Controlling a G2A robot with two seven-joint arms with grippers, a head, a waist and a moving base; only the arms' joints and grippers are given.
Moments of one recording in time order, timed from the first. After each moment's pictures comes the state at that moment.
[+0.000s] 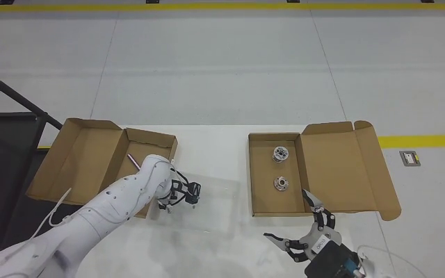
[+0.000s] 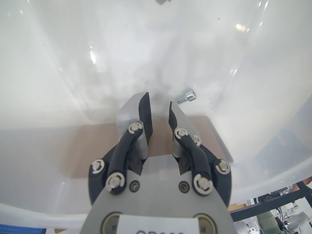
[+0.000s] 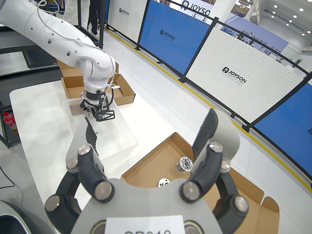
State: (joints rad) left arm 0.21 -1.08 -0.17 -0.99 1.13 -1.01 -0.81; right arm -1.71 -1.27 1.58 -2.35 -1.64 -0.60 -0.09
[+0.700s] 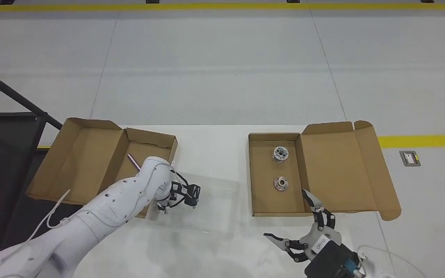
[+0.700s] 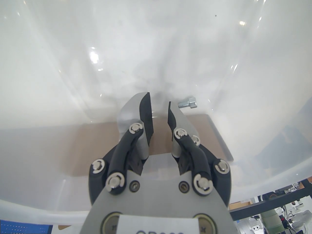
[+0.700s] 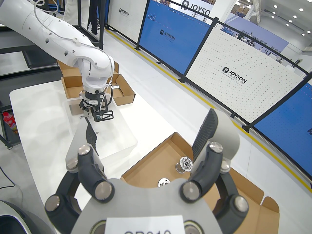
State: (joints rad) left arm 0.22 -1.05 -0.17 -1.04 1.16 -1.01 -0.81; right arm -1.71 -1.27 1.58 -2.35 -1.64 -0.60 -0.09
